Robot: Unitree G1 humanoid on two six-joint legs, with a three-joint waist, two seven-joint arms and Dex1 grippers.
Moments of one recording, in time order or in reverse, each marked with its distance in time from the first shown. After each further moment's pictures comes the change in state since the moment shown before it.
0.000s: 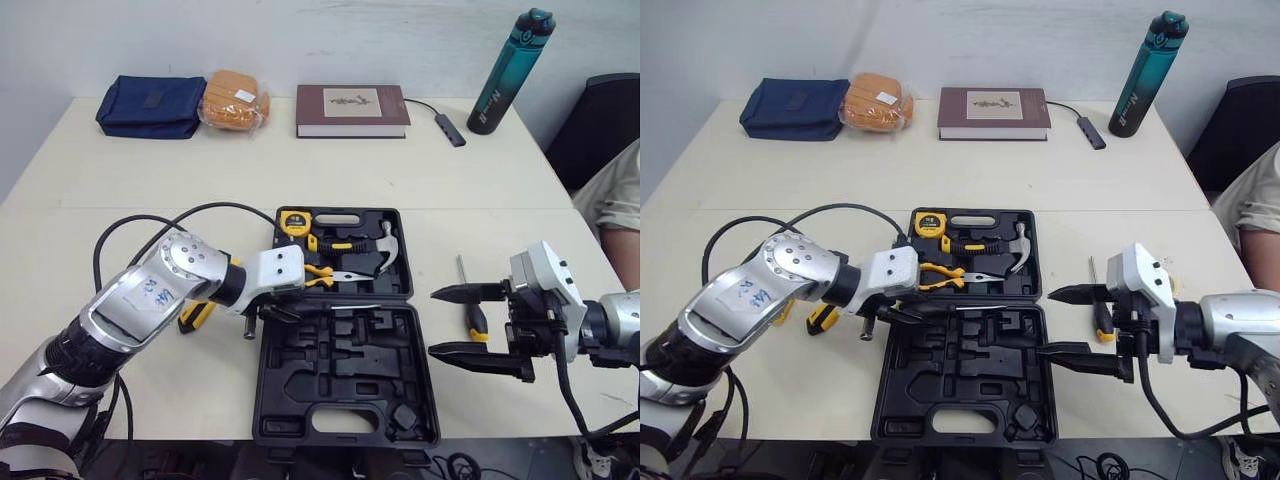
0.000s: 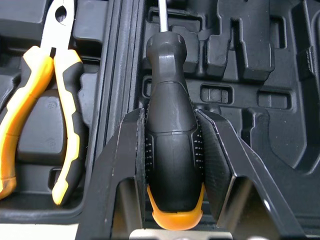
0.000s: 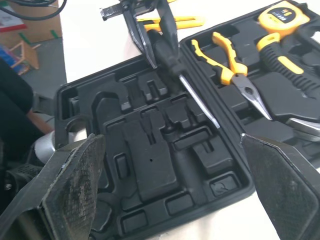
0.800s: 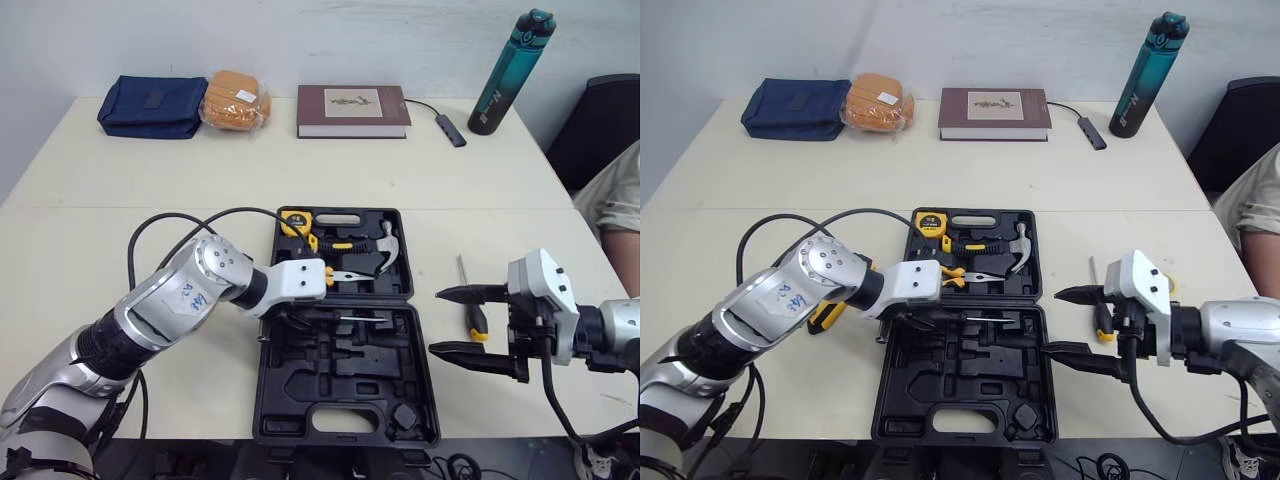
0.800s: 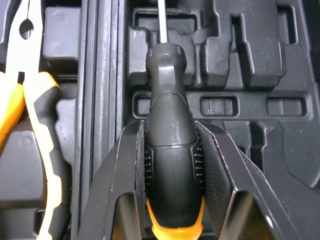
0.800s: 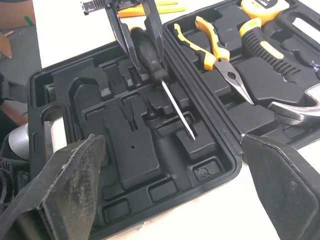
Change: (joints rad) left arm -0.068 -0.039 -0.122 0.011 0.127 0.001 -0.030; right arm 0.041 0.001 0.018 -0.005 -0.073 -0.048 -0.036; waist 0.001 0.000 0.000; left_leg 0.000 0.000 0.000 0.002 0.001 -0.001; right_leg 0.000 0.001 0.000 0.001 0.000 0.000
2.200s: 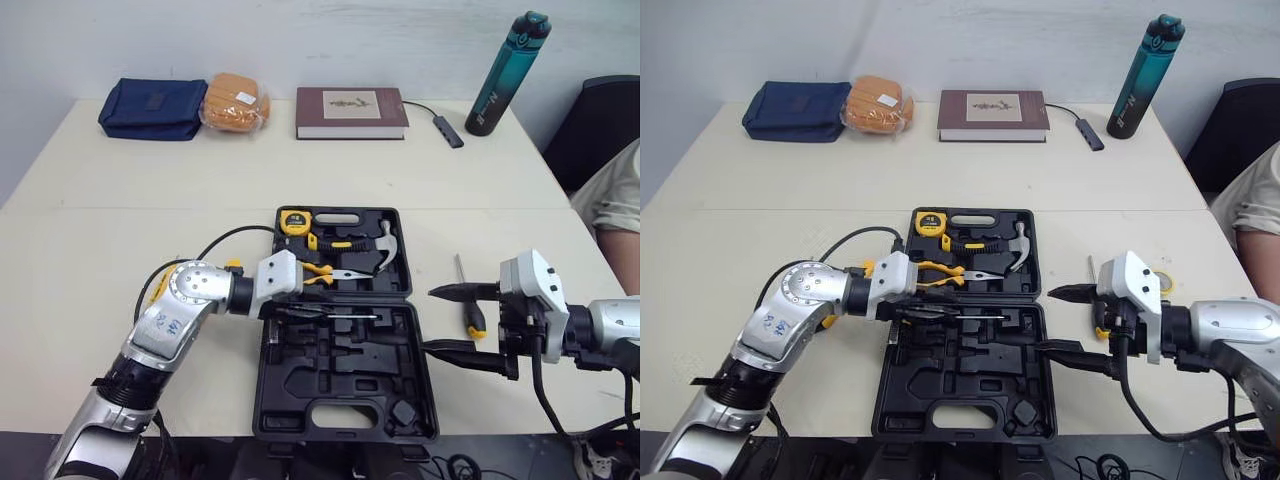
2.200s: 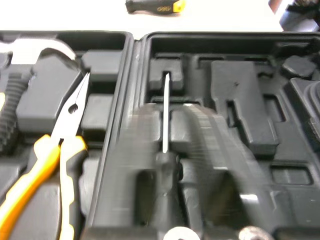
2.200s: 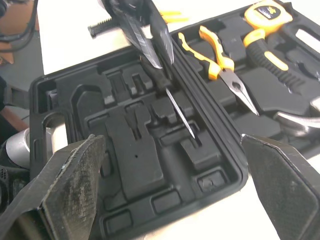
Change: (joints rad) left arm 0.321 -0.254 0.330 0.283 -0.088 -0.593 0.000; right arm -0.049 0.030 0.062 0.007 -0.004 -0.027 -0.021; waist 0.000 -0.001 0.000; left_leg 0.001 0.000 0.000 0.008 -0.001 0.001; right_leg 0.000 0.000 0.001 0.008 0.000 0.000
